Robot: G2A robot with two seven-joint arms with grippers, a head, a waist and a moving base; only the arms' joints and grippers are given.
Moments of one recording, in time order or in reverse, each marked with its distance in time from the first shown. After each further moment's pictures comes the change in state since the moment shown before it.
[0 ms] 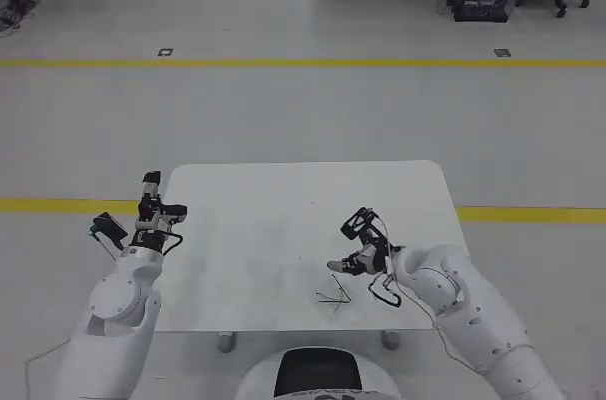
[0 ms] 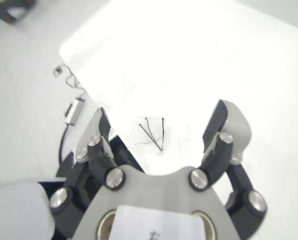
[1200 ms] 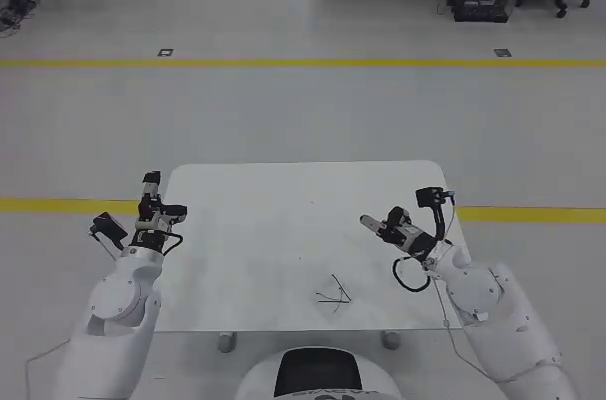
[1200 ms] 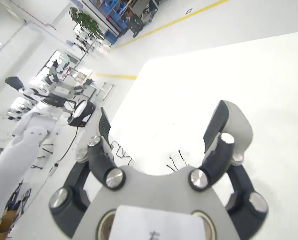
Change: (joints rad) left arm 0.000 0.000 0.000 0.000 0.000 0.000 0.000; right arm -0.189 0.004 0.289 -0.038 0.486 0.117 -0.354
